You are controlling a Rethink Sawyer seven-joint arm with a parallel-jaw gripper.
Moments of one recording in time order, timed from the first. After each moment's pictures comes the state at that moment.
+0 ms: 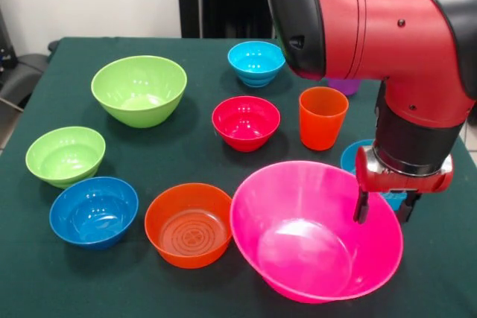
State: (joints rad) arm 0.05 -0.13 -0.09 0.88 0.11 0.80 1.72
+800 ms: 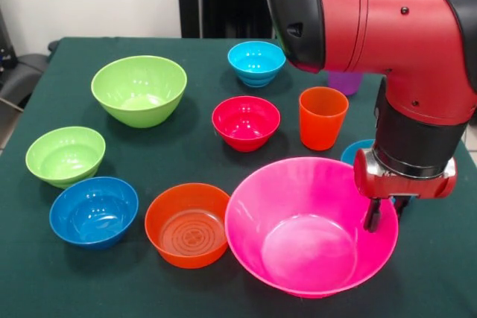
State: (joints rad) arm 0.05 -0.13 -0.11 0.84 0.11 0.79 1.72
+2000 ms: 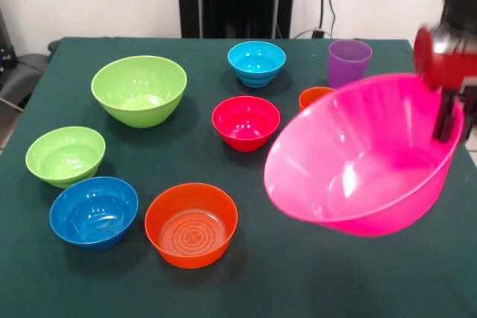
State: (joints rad) arm 0.06 -0.39 -0.12 0.88 0.20 1.00 1.74
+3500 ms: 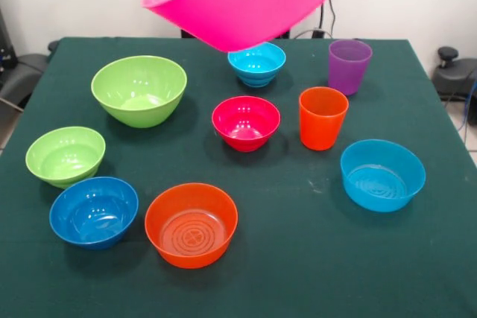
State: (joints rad) arm -0.07 -0.78 -0.18 1.23 0.22 1.09 1.74
